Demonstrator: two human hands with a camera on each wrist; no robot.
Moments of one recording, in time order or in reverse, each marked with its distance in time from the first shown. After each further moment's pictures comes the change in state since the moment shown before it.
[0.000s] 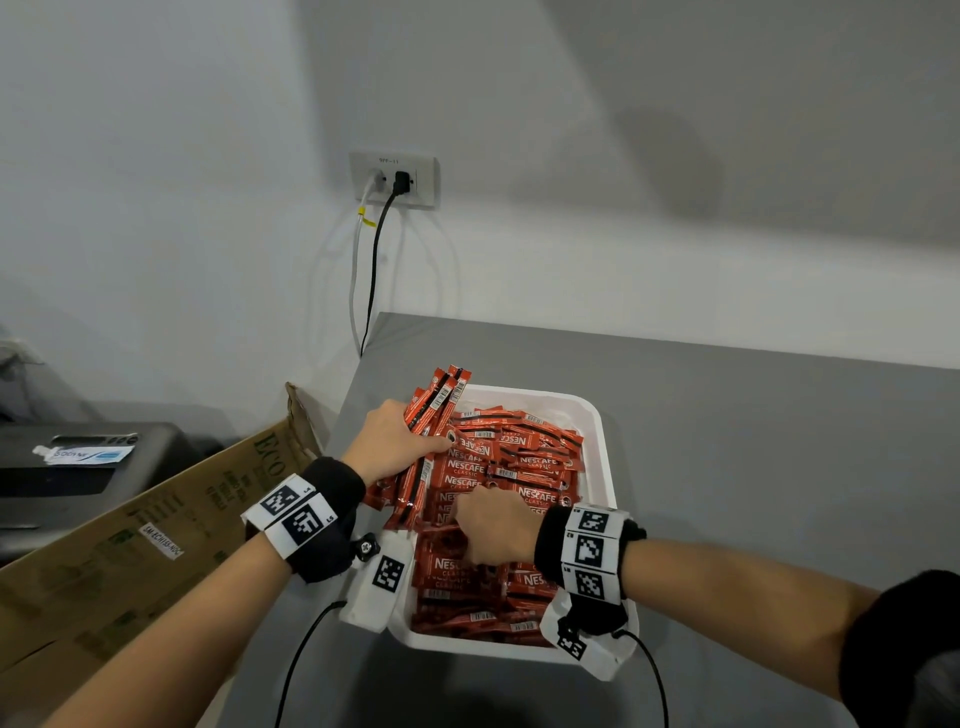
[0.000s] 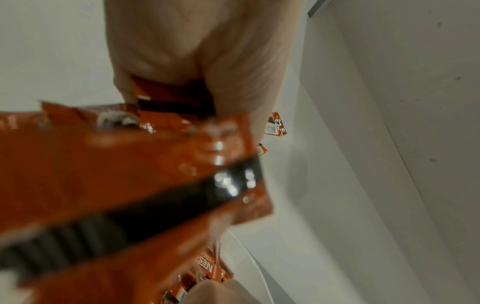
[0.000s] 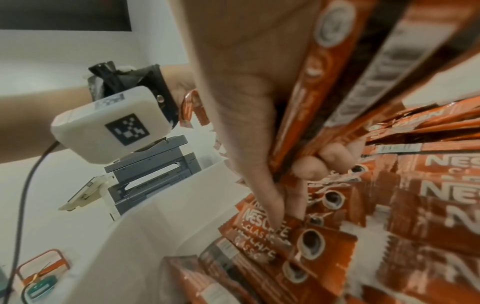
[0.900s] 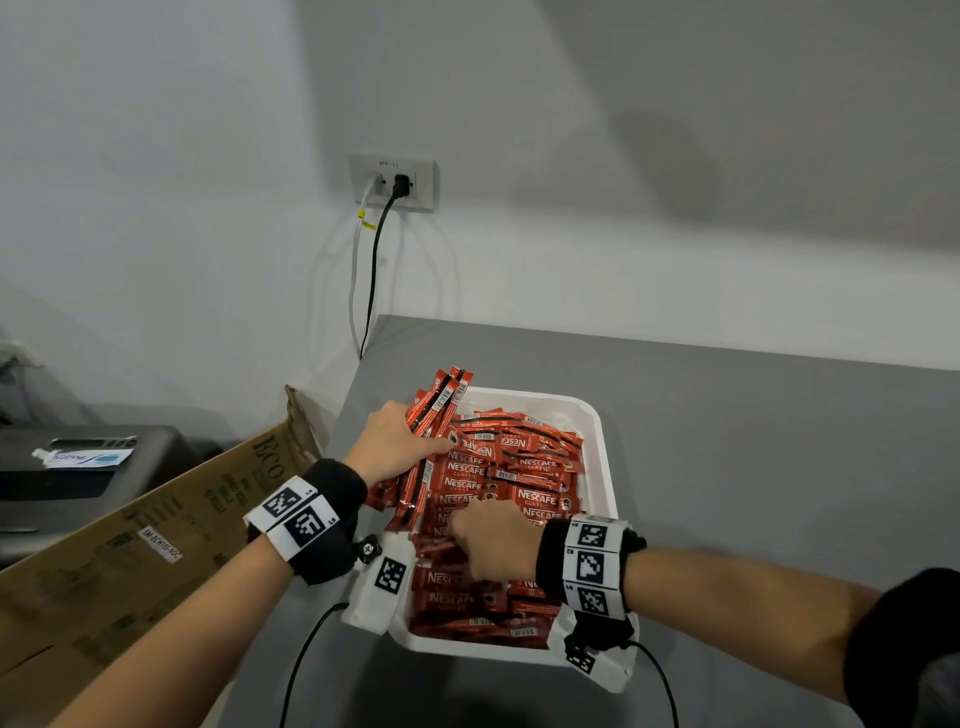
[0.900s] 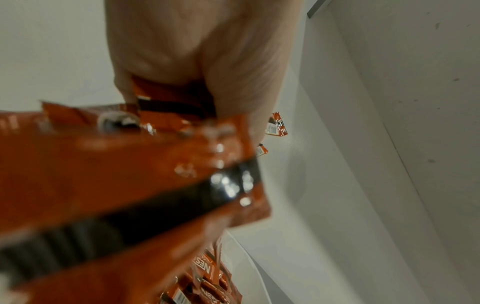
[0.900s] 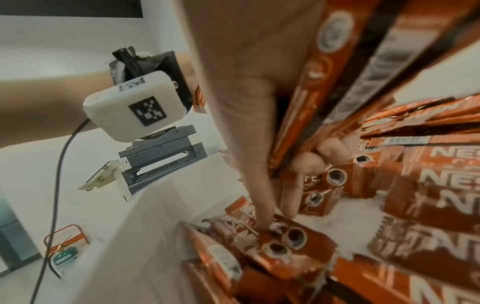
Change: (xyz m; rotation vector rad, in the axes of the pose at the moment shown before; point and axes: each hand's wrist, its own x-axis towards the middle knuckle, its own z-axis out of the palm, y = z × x) left_hand -0.003 0.007 0.000 -0.016 -0.026 -0.011; right_hand -0.006 -0.003 0.007 -0.072 0.001 -0.061
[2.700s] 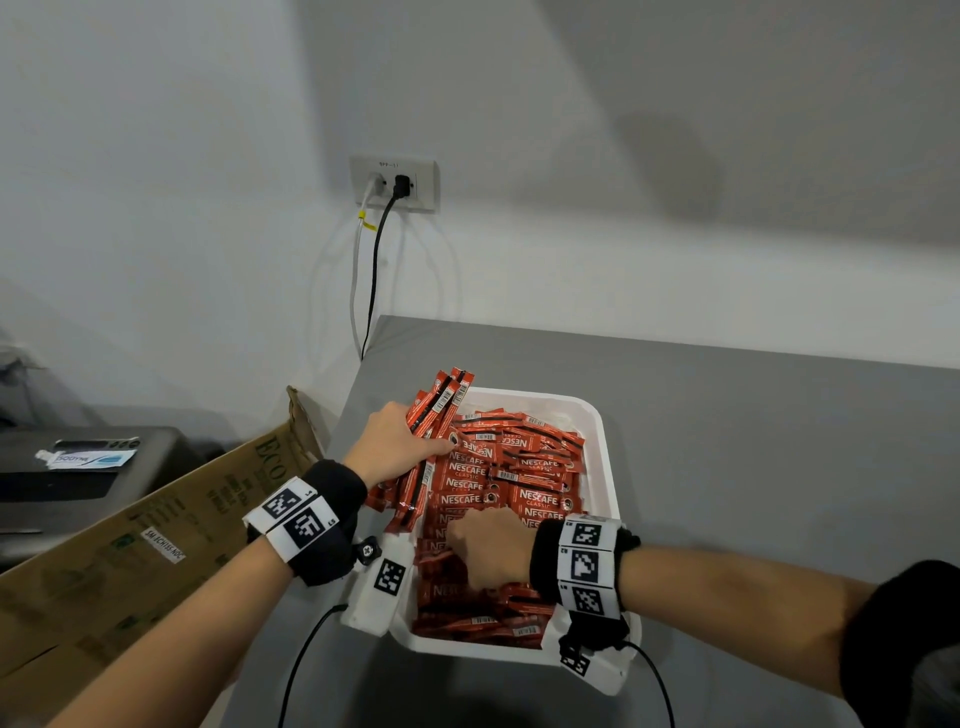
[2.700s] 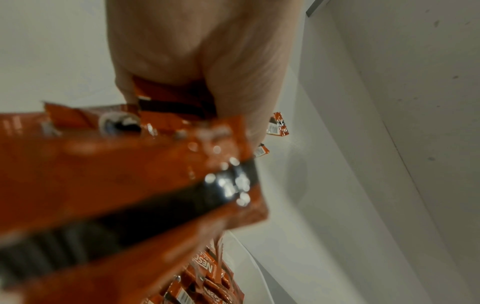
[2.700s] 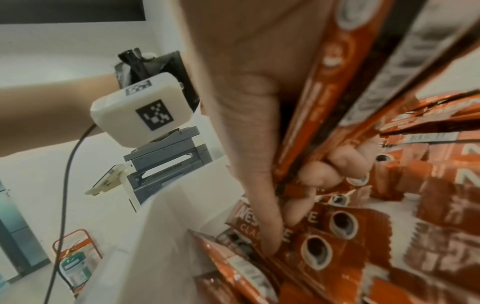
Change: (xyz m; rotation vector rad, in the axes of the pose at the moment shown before) left_hand 0.002 -0.002 0.000 0.010 0.000 -0.007; right_hand -0.004 -0.005 -0.005 0.058 -0.076 -0.031
